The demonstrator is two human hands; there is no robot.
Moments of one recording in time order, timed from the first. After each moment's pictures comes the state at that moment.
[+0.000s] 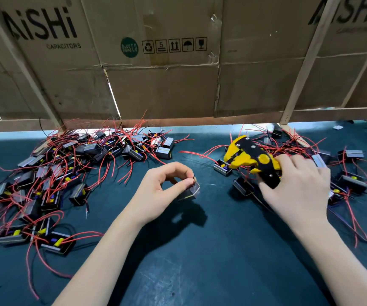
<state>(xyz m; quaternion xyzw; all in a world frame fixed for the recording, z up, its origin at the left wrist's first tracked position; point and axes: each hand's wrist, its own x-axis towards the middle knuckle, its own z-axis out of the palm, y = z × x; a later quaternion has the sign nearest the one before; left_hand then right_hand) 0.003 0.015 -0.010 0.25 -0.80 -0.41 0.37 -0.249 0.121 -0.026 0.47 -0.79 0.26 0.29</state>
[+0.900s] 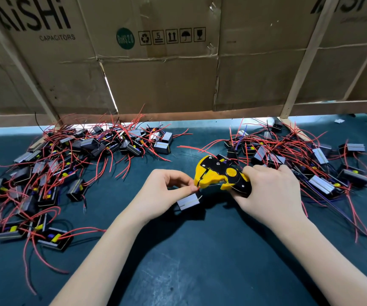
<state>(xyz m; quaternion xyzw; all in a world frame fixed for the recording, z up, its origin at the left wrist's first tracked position) -0.005 0.016 -0.018 0.34 -0.77 -0.46 0.28 -0.215 0.113 -0.029 0.60 -0.73 0.18 0.26</state>
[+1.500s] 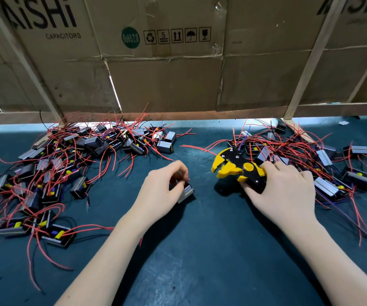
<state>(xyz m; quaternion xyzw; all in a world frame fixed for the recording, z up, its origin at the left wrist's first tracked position) -0.003 0.014 -0.023 0.37 -0.84 -0.26 0.31 -0.230 0.114 -0.037 0.51 -0.81 0.17 0.23</state>
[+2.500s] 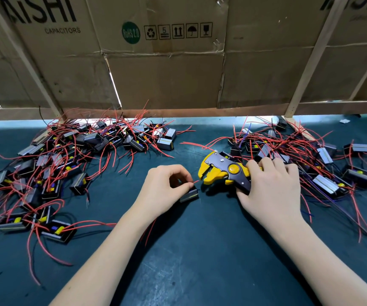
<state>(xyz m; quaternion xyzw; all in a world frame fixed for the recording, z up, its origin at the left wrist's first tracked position) -0.007 0.013 -0.027 0.40 -0.82 -0.28 0.30 -0.211 0.108 -0.039 0.55 -0.78 0.14 0.27</state>
